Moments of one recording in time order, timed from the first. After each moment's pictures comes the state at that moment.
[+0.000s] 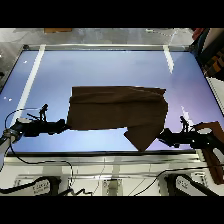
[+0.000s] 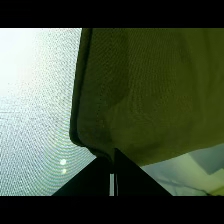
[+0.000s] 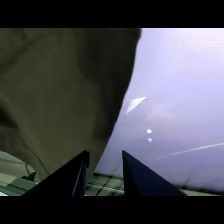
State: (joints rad) left arm 0.31 -1.36 0.64 0.69 -0.95 -0.91; right arm -0.47 -1.18 0.43 -0.79 1.08 1.11
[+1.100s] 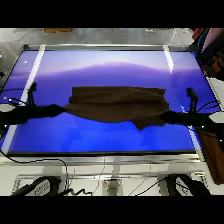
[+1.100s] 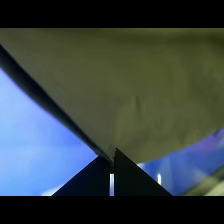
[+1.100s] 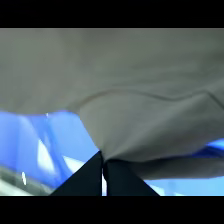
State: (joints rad) left arm 0.31 -1.17 0.88 0.57 -1.12 -0.83; right arm -0.26 -0.91 0.74 -0.72 1.09 1.07
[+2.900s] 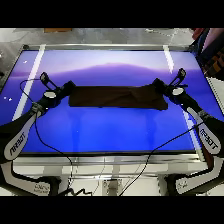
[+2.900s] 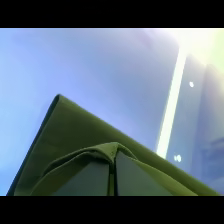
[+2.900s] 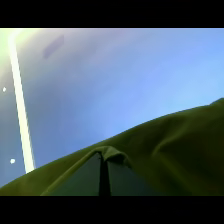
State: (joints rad) left arm -0.07 -1.65 1.13 0.38 -0.08 -1.11; right arm -0.04 -1.67 1.20 -0.63 0.21 1.28
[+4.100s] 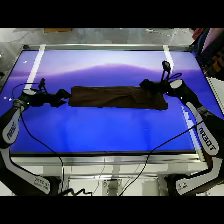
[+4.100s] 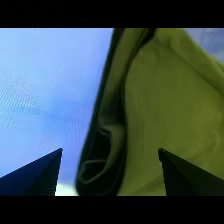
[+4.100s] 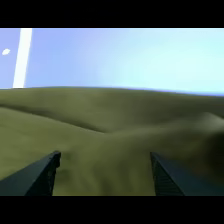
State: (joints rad) left arm 0.23 -1.83 1.34 0.63 -0.91 -1.17; right arm 0.03 -1.67 1.37 -0.79 0.62 1.09
